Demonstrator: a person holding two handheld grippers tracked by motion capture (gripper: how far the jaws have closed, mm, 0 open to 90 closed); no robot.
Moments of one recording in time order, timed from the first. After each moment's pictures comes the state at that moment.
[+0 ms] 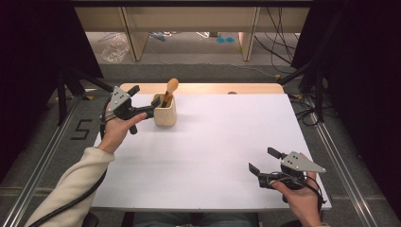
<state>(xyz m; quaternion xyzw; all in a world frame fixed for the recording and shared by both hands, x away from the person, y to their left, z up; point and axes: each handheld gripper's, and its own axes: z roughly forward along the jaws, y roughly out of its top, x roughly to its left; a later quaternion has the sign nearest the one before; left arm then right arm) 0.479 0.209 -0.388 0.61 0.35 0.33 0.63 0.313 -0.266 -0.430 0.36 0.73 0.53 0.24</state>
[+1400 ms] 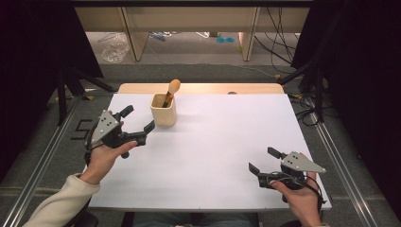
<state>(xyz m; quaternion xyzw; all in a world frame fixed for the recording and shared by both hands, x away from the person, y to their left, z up) 0.393 0.220 -0.391 0.63 0.32 0.32 0.64 0.314 -0.265 -0.430 0.36 0.73 0.53 0.24</state>
